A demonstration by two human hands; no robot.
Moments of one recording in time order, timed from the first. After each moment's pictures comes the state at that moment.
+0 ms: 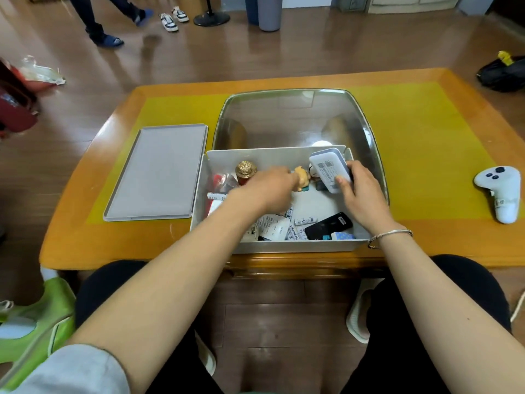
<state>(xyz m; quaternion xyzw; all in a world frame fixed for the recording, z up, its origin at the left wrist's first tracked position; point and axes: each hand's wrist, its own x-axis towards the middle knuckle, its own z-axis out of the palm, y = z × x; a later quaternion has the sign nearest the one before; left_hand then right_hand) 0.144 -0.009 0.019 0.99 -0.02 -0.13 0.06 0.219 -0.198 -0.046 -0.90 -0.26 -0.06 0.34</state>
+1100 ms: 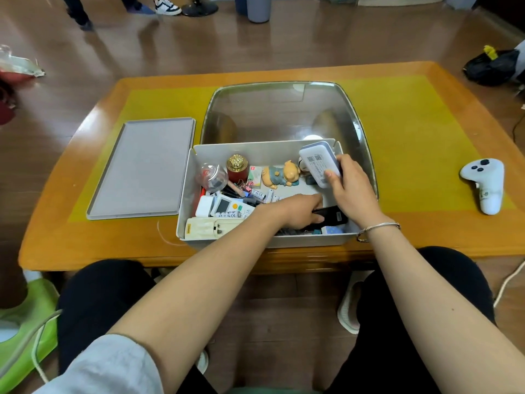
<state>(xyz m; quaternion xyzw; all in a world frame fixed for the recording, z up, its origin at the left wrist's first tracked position) 0.165 -0.061 -0.042 0.93 -0.08 -0.24 0.25 0.219 -0.198 -0.047 -0.91 -0.25 -0.06 0.34</state>
